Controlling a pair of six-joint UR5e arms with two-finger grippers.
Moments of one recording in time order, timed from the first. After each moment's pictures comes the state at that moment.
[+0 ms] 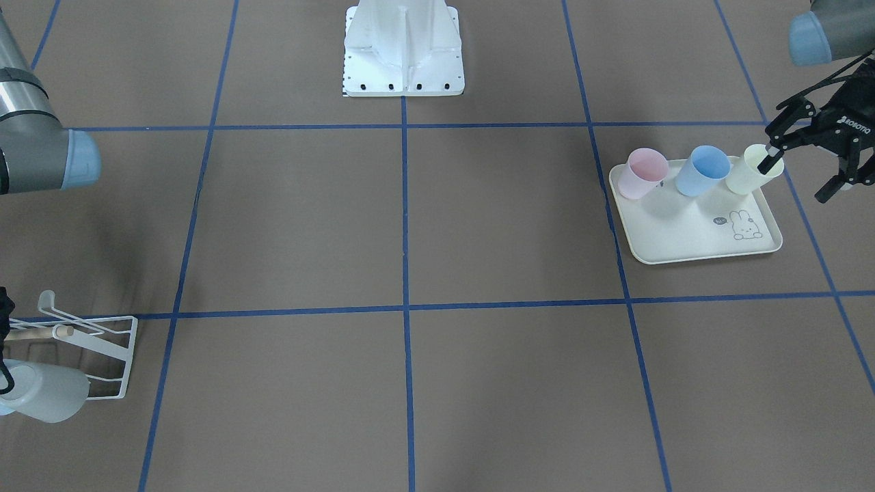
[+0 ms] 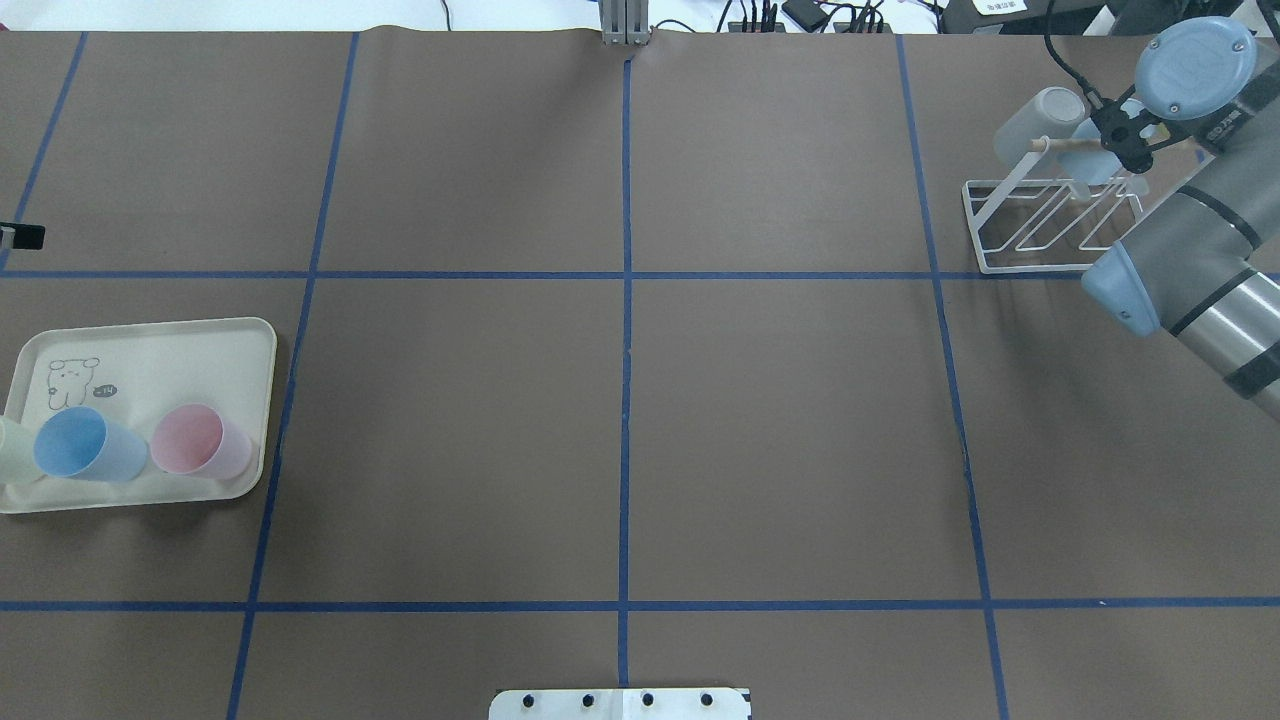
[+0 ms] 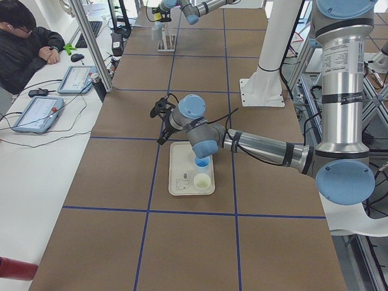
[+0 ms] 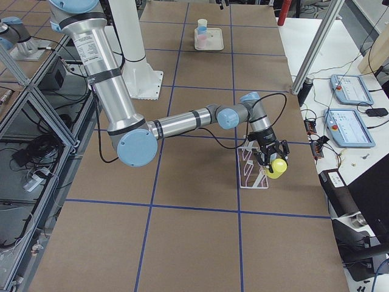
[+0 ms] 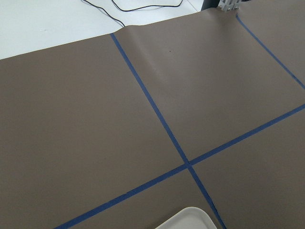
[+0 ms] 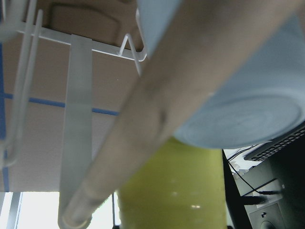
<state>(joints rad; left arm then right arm) -1.23 -1.49 -1.84 -2.48 -2.27 -0.54 1.06 -1.20 1.43 -1.45 1.25 -1.31</state>
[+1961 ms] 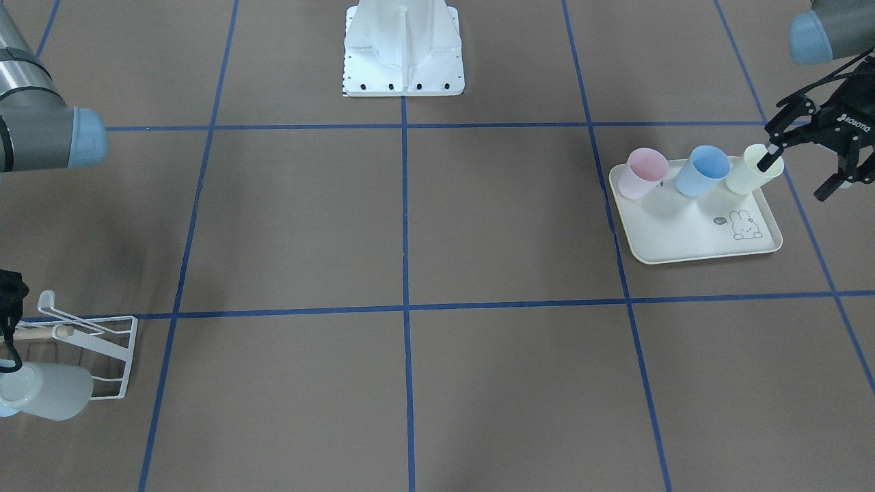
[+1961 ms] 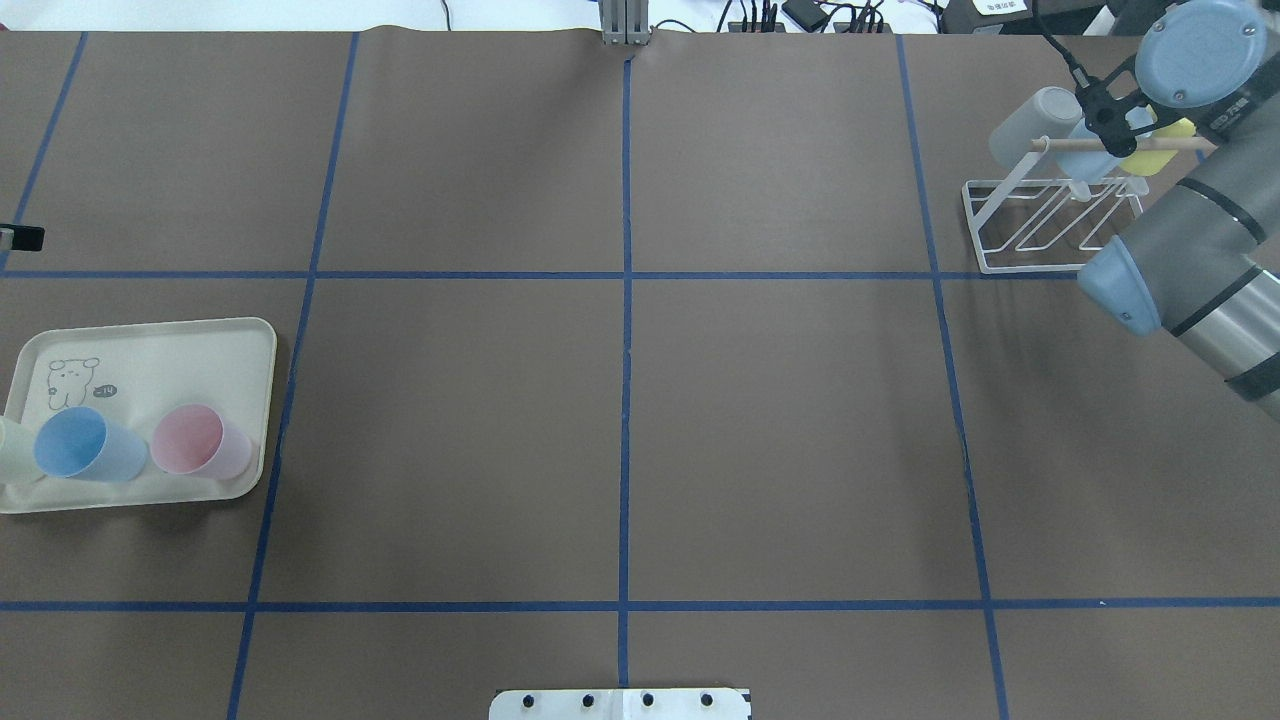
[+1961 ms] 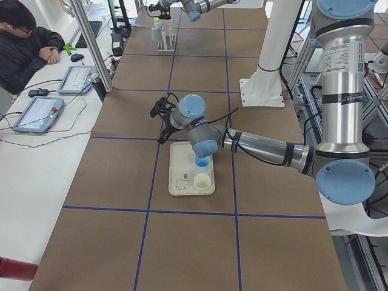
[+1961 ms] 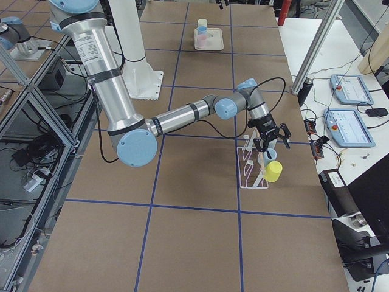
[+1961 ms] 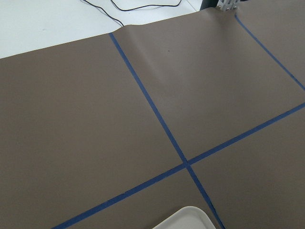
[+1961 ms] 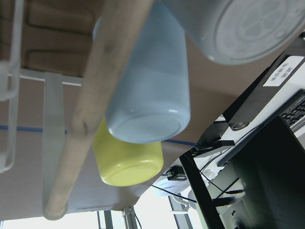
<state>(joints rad) -1.24 -1.49 -1.85 -2.47 -2.28 -0.54 1.07 -1.20 1.58 -1.45 1.35 -1.22</state>
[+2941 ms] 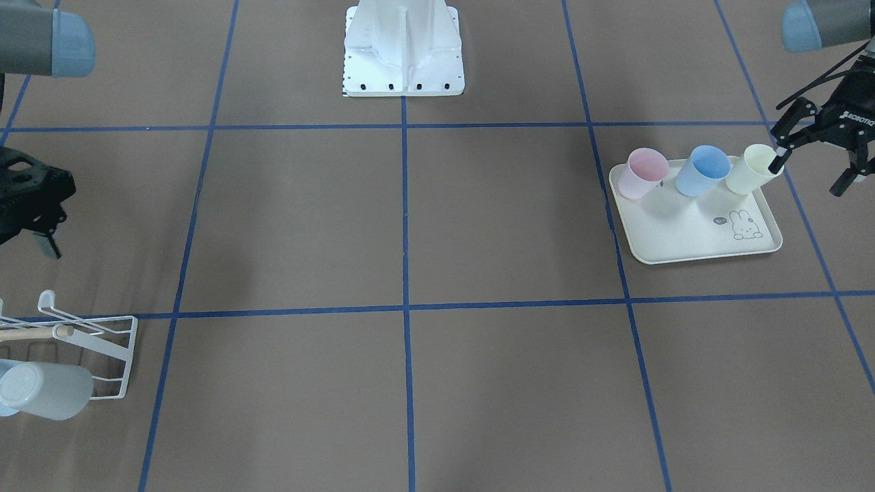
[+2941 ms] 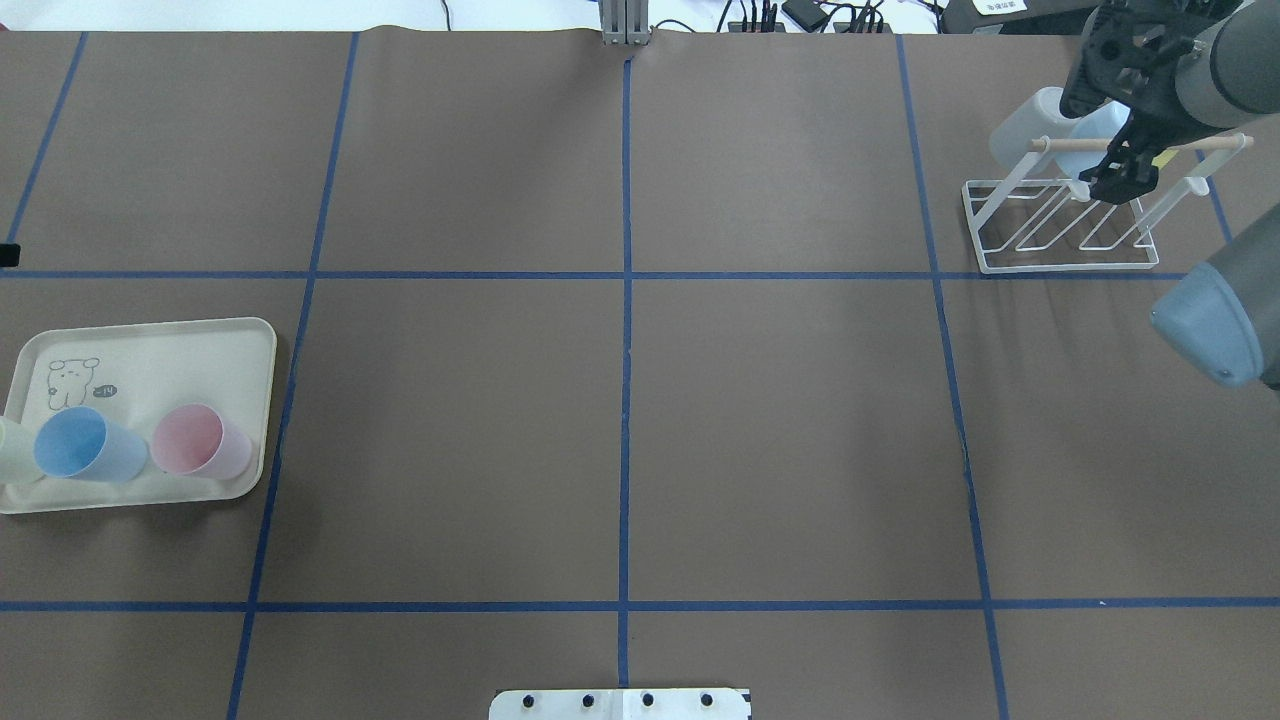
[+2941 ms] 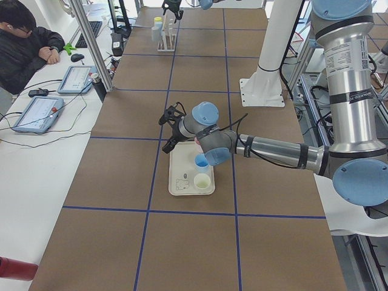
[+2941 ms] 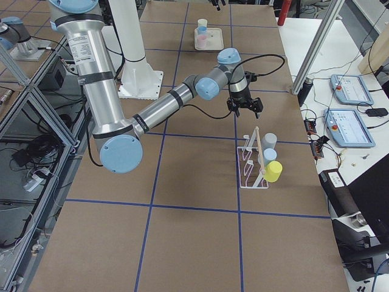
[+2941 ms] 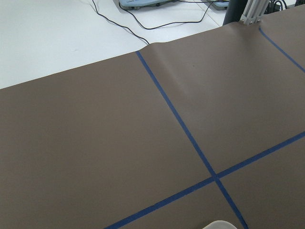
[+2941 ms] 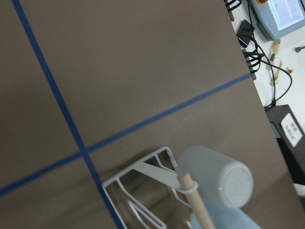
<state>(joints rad) -1.15 -1.33 -1.88 -2.57 -2.08 -0.52 1.06 -1.31 1.93 -1.45 1.95 -0.25</state>
